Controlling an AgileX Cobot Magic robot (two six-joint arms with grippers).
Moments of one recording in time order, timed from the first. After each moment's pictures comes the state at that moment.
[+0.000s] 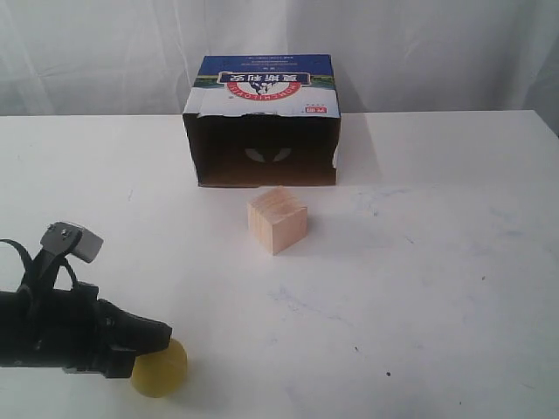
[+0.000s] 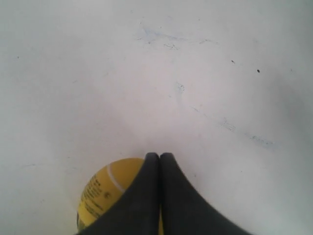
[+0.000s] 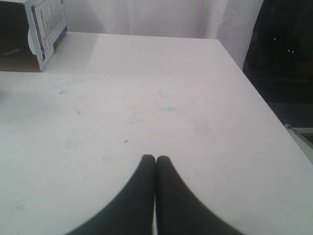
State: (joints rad) left arm -0.15 1.46 -0.36 -1.79 0.69 1.89; right arm -0.04 0.01 0.00 -0.07 0.36 0.04
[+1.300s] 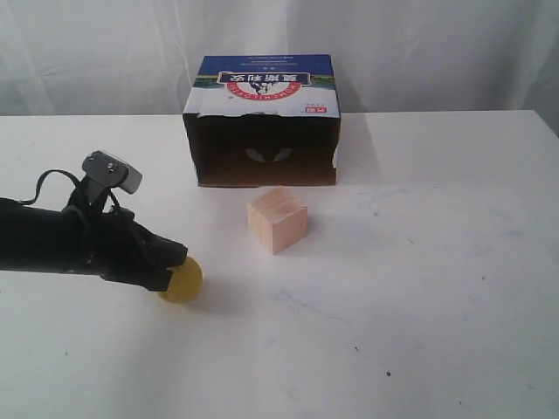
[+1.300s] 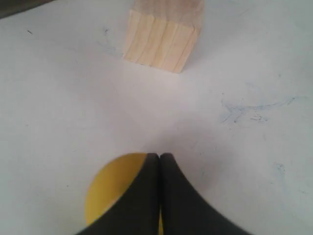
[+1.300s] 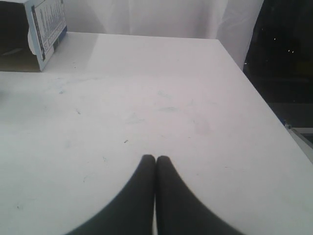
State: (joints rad) left arm -0.15 1.66 -0.68 -1.79 0.55 2.03; right arm -0.04 0.01 0.00 -0.07 0.36 0.04
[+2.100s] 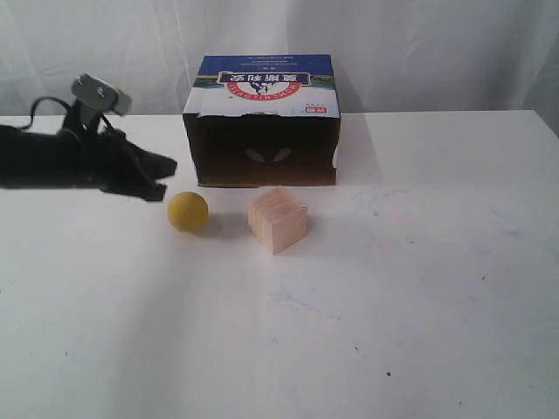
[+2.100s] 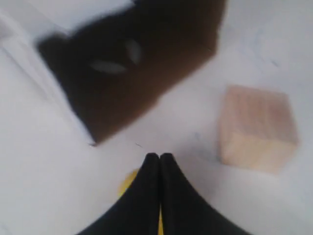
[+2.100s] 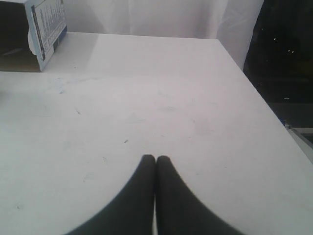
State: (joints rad) left arm -0.04 1.76 -0.98 -1.79 0.55 2.11; right arm -0.04 0.01 0.00 -0.07 0.36 0.04
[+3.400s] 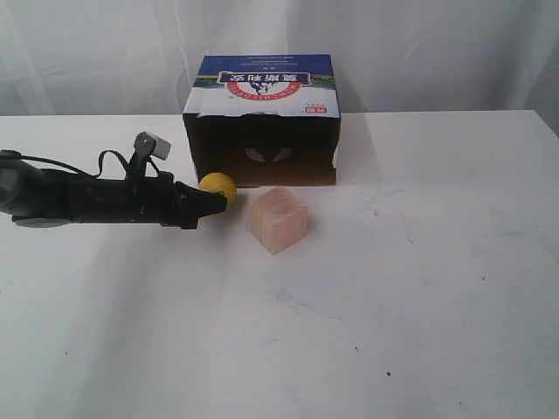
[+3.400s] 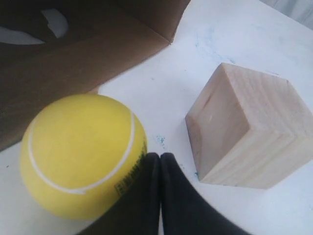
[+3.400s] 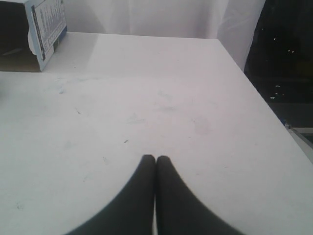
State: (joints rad) left arm -0.02 2.28 -1.29 -1.79 0.95 2.11; right arm -0.04 0.01 0.00 -0.07 0.36 0.04
